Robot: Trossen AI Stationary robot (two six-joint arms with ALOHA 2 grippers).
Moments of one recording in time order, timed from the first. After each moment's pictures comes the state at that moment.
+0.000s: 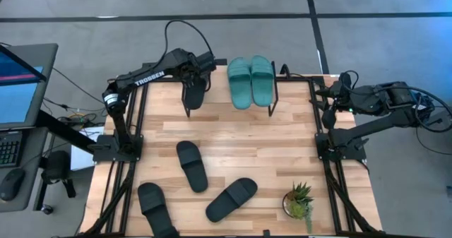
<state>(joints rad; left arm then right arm) 0.49 1.84 1.87 -1.45 -0.50 0.06 0.16 0.71 1.28 -1.24 0.57 0.29</state>
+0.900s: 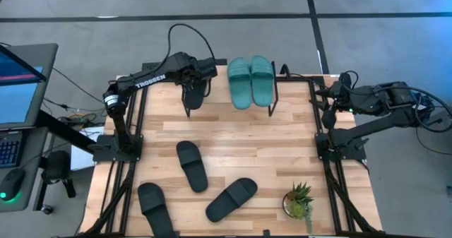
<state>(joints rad) 0.44 1.84 1.87 -1.51 -0.51 0.02 0.16 0.71 1.28 -1.25 0.57 0.29</state>
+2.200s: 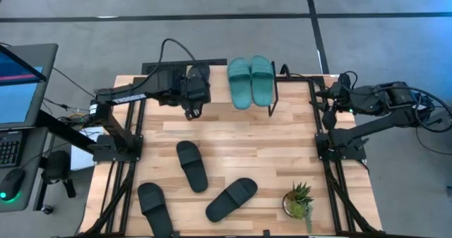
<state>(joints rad) 0.16 1.68 1.87 -1.57 -0.56 -0.27 0.16 0.71 1.28 -1.25 0.55 0.29</state>
